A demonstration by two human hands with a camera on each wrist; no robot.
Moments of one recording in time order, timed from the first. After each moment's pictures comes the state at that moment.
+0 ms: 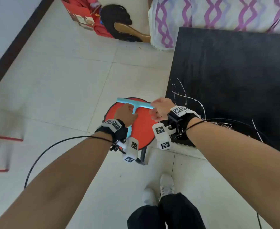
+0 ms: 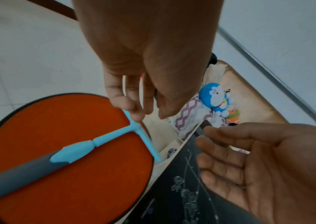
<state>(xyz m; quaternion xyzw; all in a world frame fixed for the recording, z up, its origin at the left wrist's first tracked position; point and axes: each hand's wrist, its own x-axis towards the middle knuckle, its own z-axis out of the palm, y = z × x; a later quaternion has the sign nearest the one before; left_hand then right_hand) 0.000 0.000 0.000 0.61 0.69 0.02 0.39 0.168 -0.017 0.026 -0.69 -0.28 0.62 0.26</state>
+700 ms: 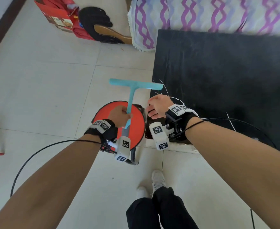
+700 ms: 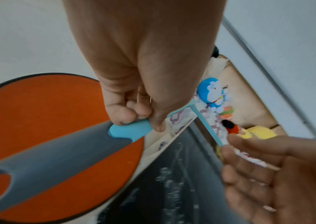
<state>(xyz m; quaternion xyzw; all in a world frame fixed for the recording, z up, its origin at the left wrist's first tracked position) 0.027 0.001 0.047 0.65 0.61 0.02 0.46 0.207 -0.031 0.091 -0.69 -0.22 0.62 0.30</state>
